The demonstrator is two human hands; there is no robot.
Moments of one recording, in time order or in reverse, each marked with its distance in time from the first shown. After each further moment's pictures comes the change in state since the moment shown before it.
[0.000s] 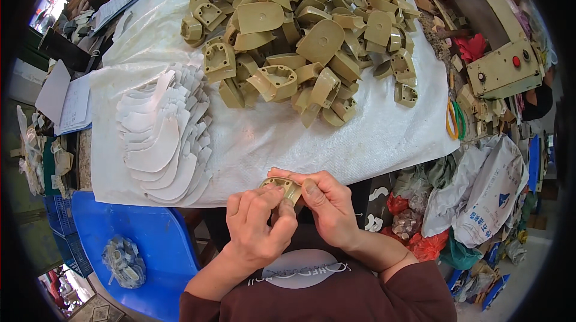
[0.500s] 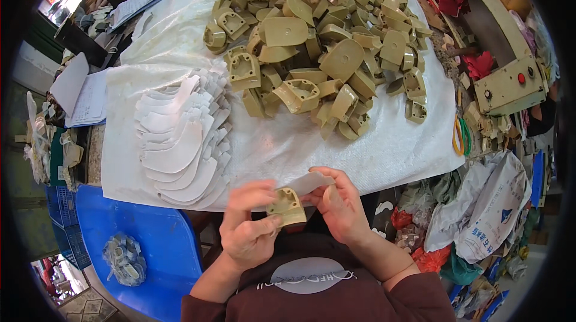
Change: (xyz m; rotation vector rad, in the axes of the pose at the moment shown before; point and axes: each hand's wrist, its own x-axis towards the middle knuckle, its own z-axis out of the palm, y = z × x) left_hand -0.010 -0.019 -0.004 -0.704 0.258 -0.228; right_hand 0.004 0.008 -0.008 0.224 0.050 0.103
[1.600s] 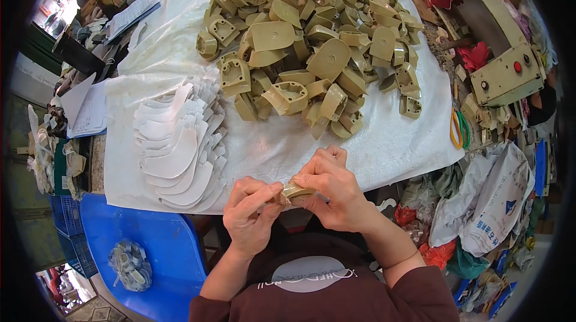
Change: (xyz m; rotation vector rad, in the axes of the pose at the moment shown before) left_hand -0.007 -0.018 0.007 -0.071 0.021 -0.174; right_hand 0.037 -0.033 -0.003 -0.953 -0.310 -0.728
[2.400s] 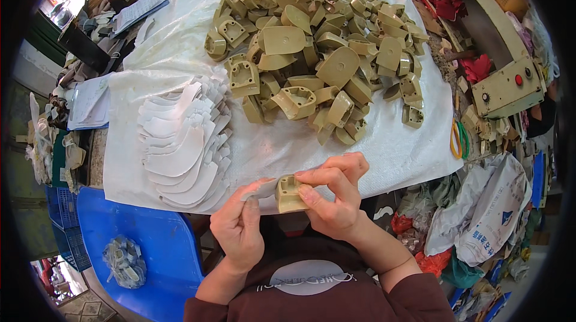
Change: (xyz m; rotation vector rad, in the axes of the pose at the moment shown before) left_hand 0.004 0.032 -0.004 0.046 0.130 -0.329; right_hand 0.003 -0.001 0.019 -0.398 0.302 -0.246
